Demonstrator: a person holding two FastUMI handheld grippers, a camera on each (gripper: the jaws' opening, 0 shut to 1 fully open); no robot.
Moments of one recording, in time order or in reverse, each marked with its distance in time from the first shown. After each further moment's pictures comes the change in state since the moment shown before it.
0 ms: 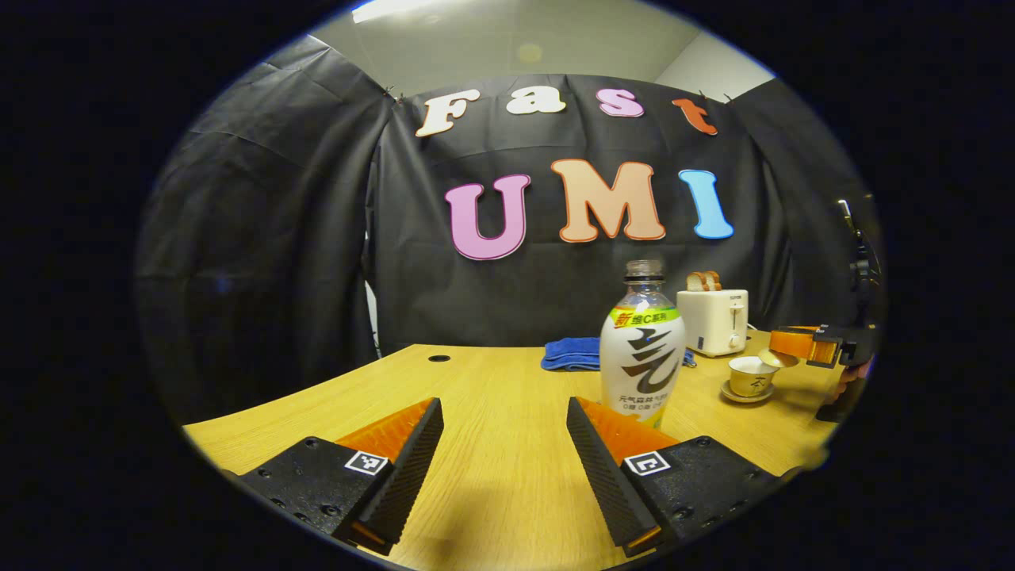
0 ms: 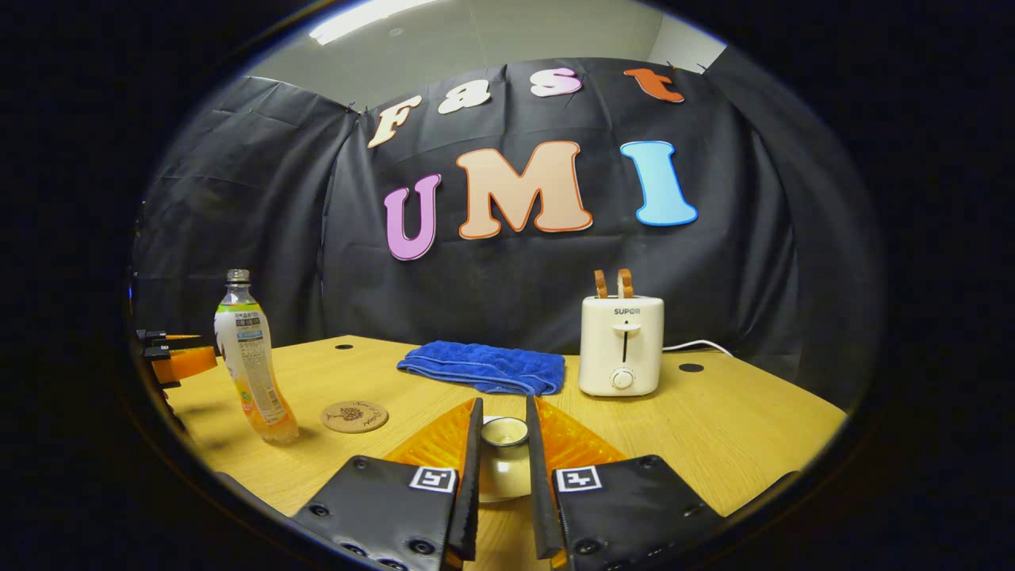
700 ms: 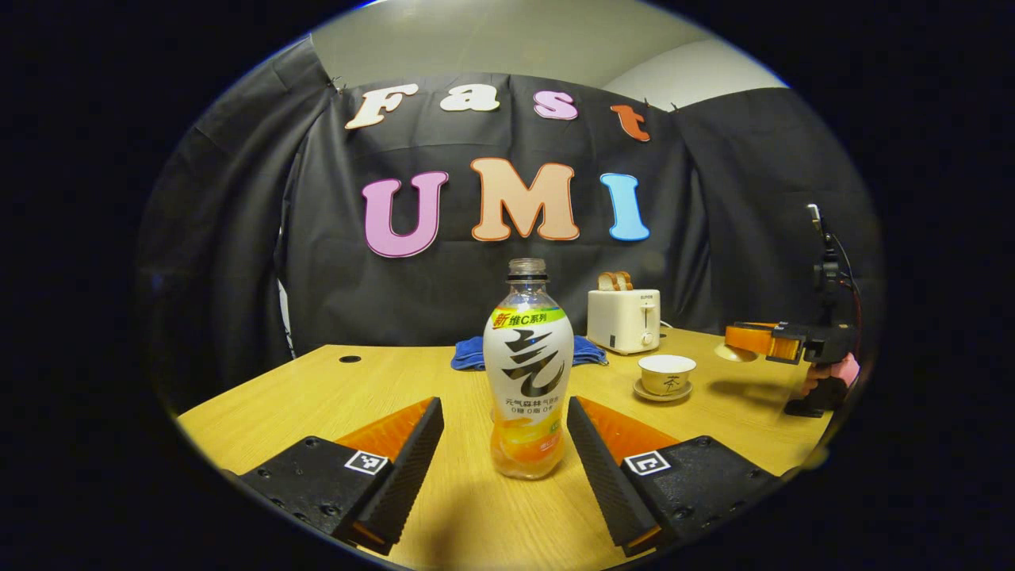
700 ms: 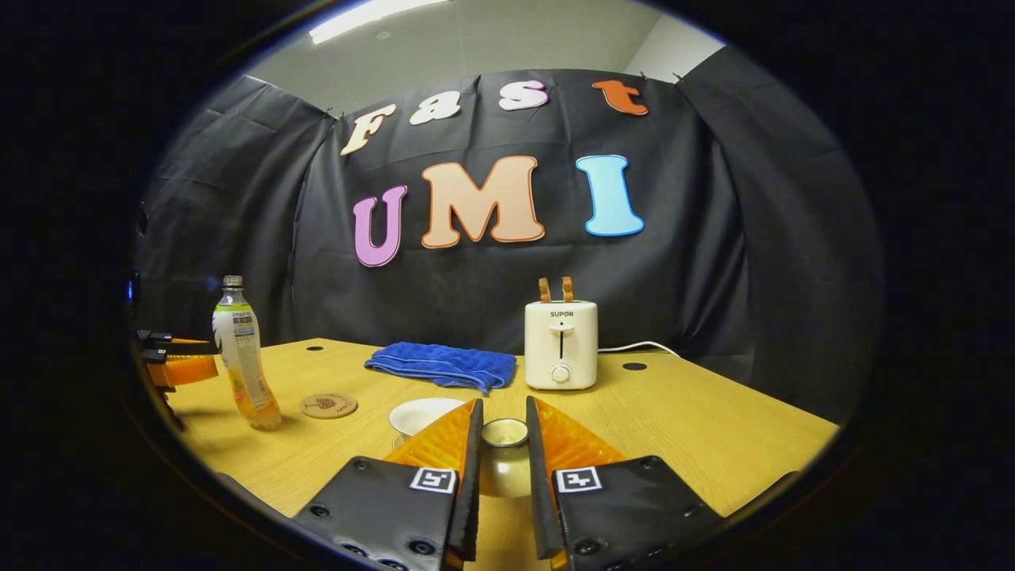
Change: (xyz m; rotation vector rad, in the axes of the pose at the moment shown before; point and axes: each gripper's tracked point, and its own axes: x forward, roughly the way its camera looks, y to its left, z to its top) left arm 0.004 -0.078 -0.004 -0.018 0.008 -0.301; right arm -0.054 -0.047 0.004 -0.002 -0.009 -0.113
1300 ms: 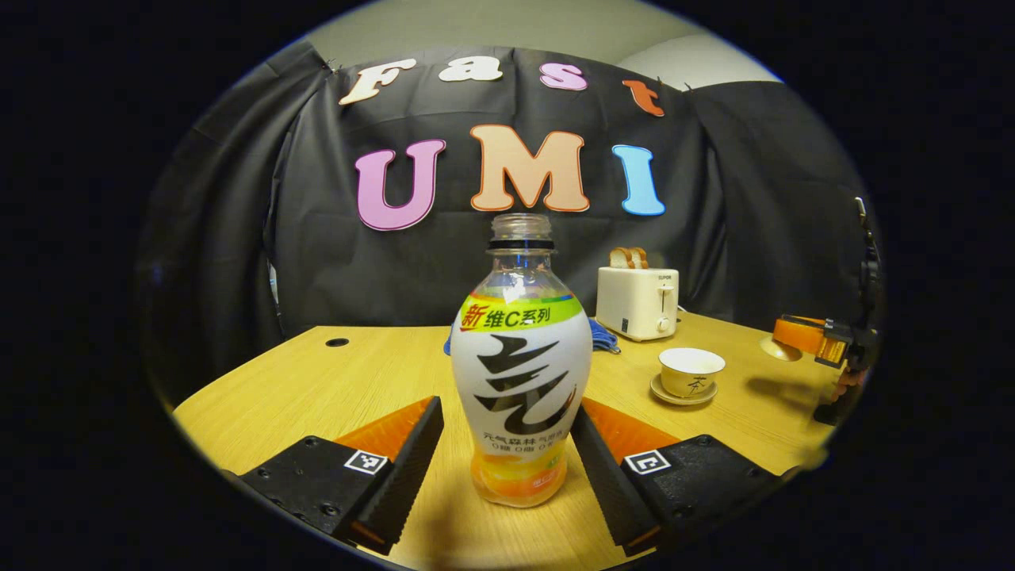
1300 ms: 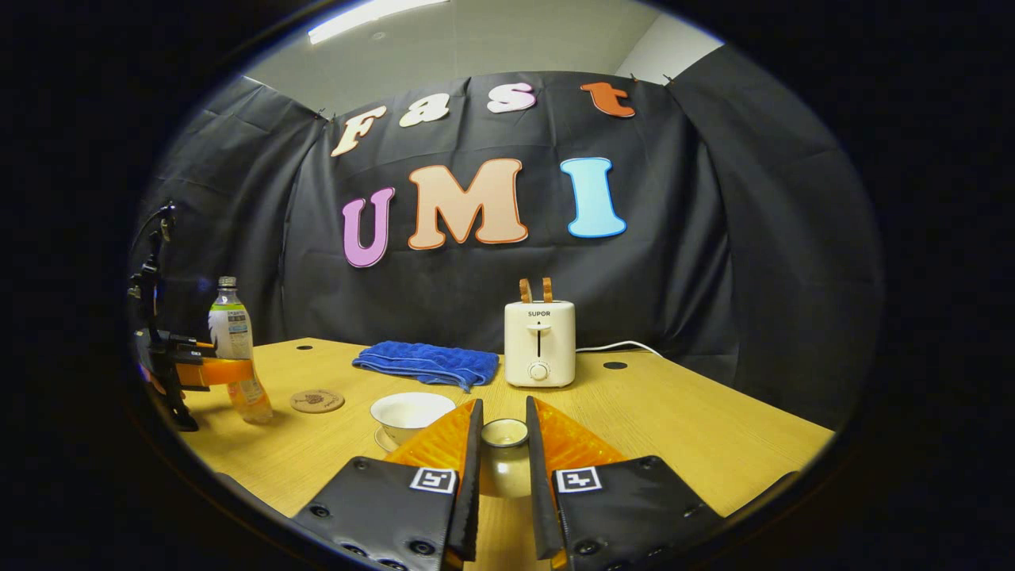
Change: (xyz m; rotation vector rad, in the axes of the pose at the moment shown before) left arm 0.058 -0.004 -0.019 -0.008 0.113 0.048; right arm -0.012 -0.024 0.001 -0.001 -0.005 -0.042
